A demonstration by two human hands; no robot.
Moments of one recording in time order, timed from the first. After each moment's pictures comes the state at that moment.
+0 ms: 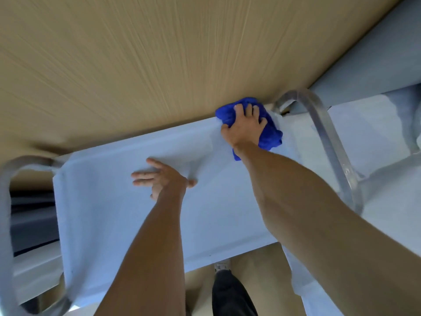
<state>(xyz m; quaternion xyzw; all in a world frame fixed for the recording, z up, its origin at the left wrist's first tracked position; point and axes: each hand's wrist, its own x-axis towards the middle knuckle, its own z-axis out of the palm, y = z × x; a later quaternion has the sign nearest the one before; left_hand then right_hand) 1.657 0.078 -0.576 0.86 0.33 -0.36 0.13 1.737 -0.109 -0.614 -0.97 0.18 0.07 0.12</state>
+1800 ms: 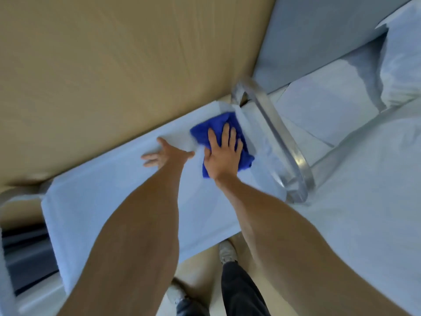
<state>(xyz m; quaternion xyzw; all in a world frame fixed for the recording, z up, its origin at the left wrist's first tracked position) 1.697 -0.066 -0.547 0.87 0.30 -0.34 0.17 1.626 -0.168 -0.634 -0.96 0.21 0.02 0.17</state>
